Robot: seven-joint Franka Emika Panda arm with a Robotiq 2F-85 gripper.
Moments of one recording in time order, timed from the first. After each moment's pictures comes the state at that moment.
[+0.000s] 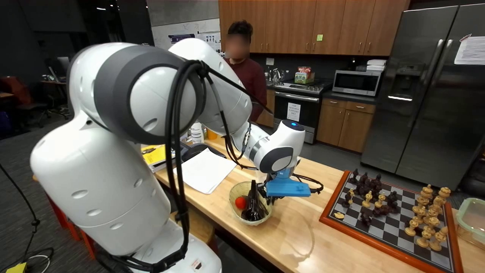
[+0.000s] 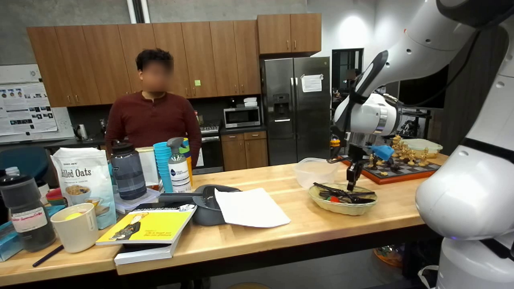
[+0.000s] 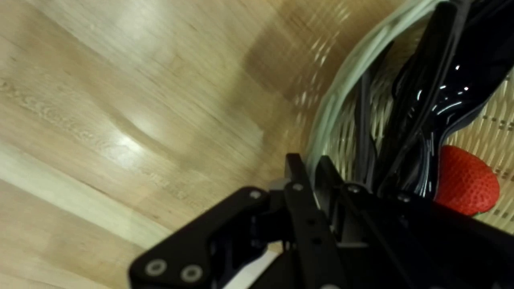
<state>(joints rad) -0.01 -0.22 -0.17 -2.64 0.26 2.42 -1.01</state>
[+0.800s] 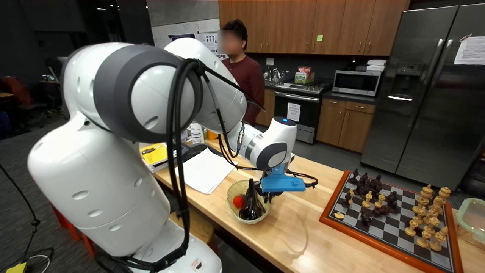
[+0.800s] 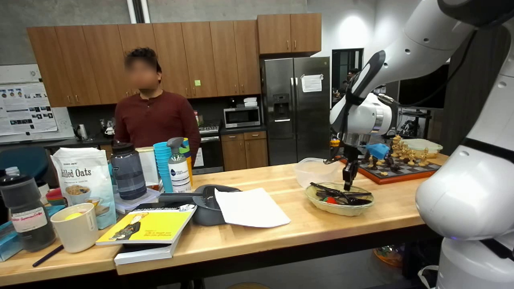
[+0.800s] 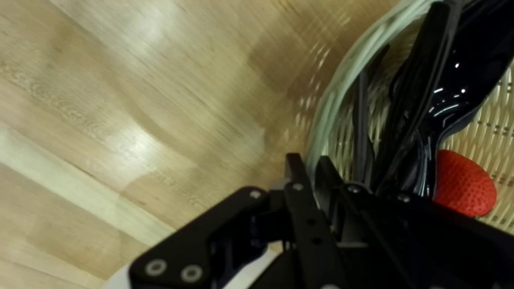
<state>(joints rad) -0.01 -0.23 -0.12 -2.64 0.20 2.42 -0.94</state>
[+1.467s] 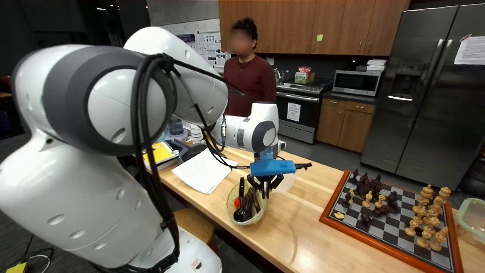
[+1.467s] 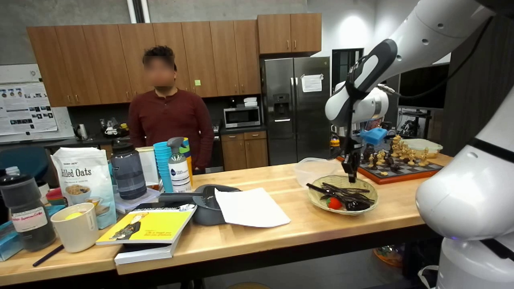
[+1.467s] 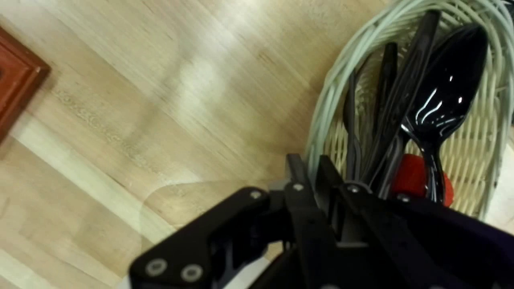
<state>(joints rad) -0.01 -0.36 -0.04 -2.62 -0.09 2.23 -0.61</state>
